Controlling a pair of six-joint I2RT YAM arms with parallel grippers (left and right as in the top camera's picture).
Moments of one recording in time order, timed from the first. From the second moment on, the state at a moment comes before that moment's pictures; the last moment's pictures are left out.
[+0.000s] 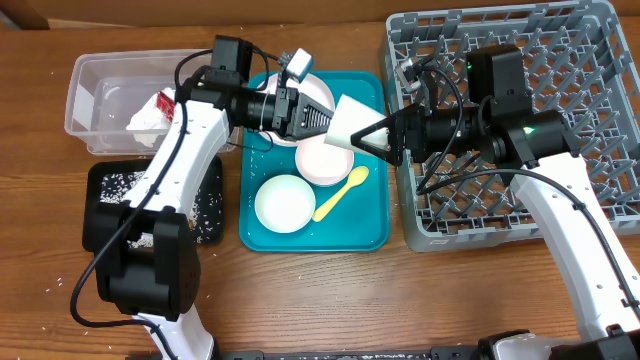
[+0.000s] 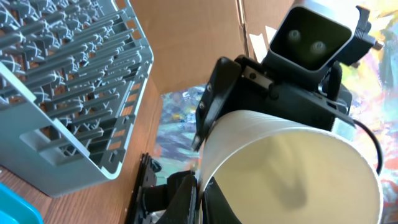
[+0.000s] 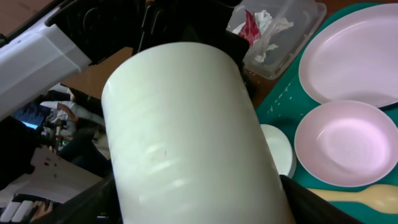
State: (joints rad) left arm -0.18 1.91 1.55 -0.71 1.55 -0.19; right arm 0.24 1.50 1.41 -0.76 -0.99 0.10
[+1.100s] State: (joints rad) left arm -0.18 1.91 1.56 -0.66 1.56 -0.28; right arm 0.20 1.50 1.40 -0.57 -1.04 0.16
